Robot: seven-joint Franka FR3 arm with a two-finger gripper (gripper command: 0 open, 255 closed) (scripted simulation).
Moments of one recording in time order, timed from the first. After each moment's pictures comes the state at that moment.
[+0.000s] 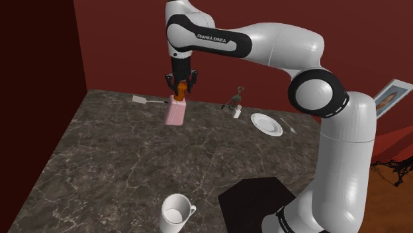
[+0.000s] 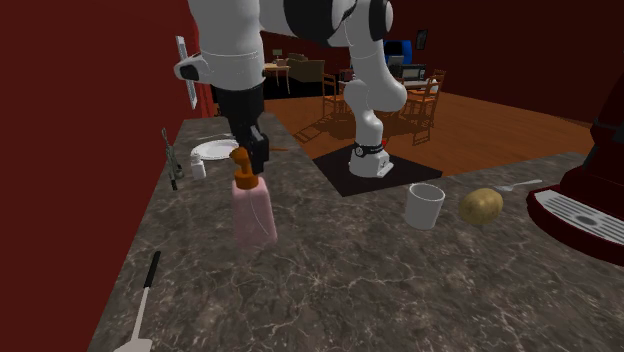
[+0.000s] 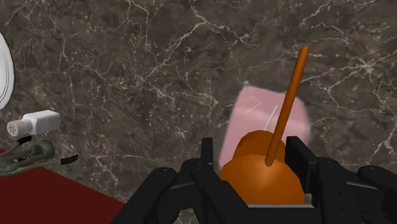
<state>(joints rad) 0.15 0.54 0.21 -1.21 -0.26 1.52 0.52</state>
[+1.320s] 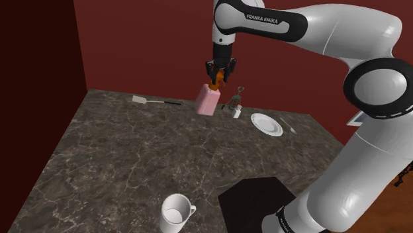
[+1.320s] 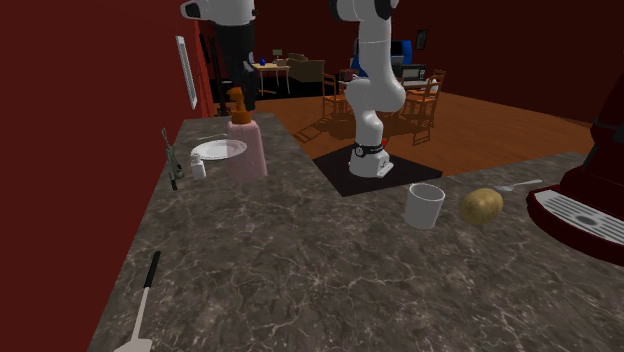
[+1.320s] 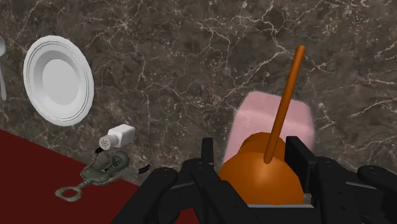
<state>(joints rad) -0.01 0.17 0.16 -1.52 -0.22 1.51 0.31</state>
